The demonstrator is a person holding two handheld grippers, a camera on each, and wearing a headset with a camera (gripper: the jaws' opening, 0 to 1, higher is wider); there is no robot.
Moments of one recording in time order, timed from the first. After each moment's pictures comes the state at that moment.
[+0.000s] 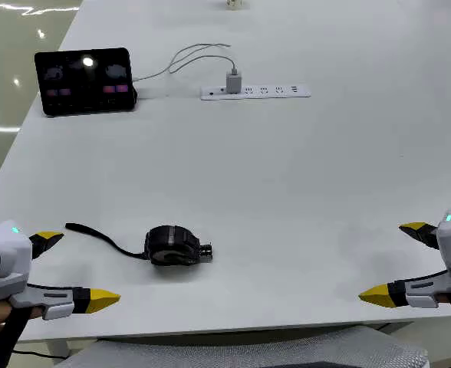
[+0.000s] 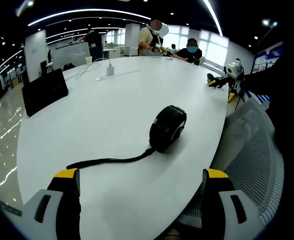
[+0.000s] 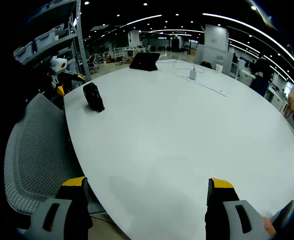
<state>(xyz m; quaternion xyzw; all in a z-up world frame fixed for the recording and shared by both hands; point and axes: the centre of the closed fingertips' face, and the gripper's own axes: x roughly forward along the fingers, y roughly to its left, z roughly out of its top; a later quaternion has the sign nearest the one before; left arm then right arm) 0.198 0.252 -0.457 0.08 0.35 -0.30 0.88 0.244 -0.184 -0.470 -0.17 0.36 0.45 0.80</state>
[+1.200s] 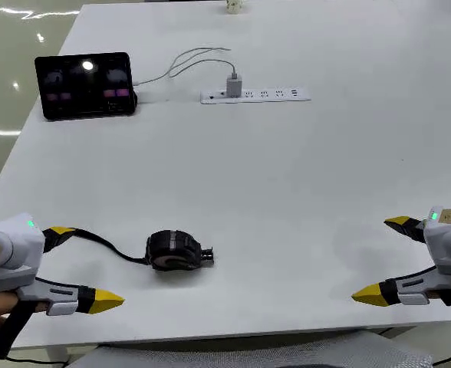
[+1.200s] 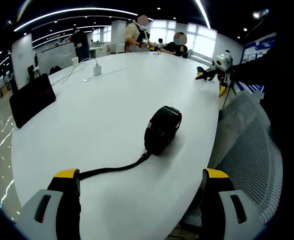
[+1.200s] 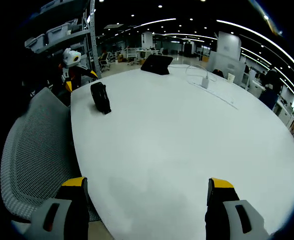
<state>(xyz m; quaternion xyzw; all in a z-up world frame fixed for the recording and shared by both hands) 0.211 0.237 -0.455 0.11 0.36 -0.36 0.86 0.255 -0.156 -0.470 -0.20 0.34 0.49 0.78</state>
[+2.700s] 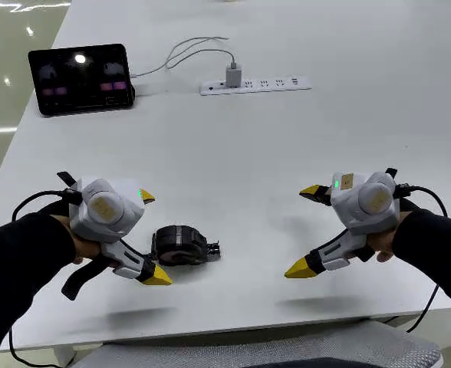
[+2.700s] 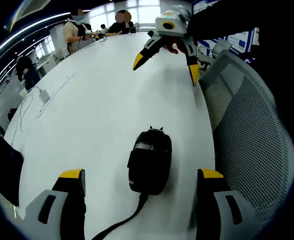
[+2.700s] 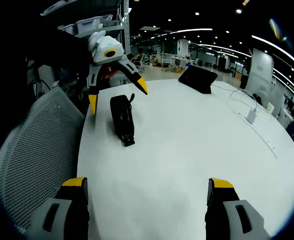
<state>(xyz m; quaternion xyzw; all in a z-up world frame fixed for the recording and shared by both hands) 0.255 0.157 -0.472 0.29 0.35 -0.50 0.74 0.272 -0.014 -0.473 -0.22 0.27 0.62 0.70</state>
